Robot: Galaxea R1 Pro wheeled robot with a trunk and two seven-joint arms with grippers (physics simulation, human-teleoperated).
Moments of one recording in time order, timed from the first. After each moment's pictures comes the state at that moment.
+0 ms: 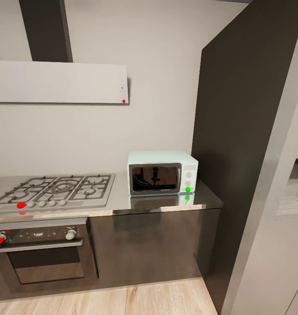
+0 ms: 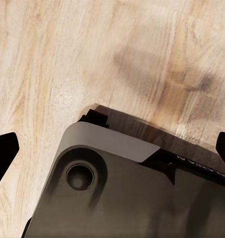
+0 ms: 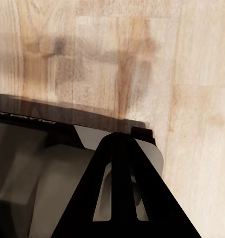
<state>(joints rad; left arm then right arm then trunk) -0.19 -0.05 -0.40 -0.01 0.77 -0.06 0.16 -0.17 -0.04 -0.49 0.03 0.61 -0.14 0.16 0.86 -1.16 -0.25</state>
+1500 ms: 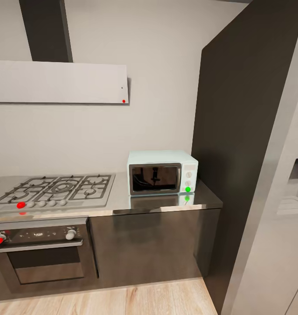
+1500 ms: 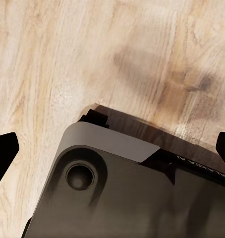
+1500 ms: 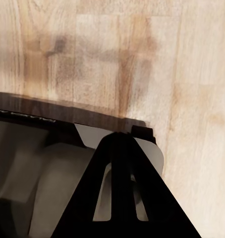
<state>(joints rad) -0.19 -0.05 -0.40 -0.01 0.77 -0.06 0.16 -0.17 -0.04 -0.49 0.03 0.62 -0.13 0.17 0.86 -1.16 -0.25</state>
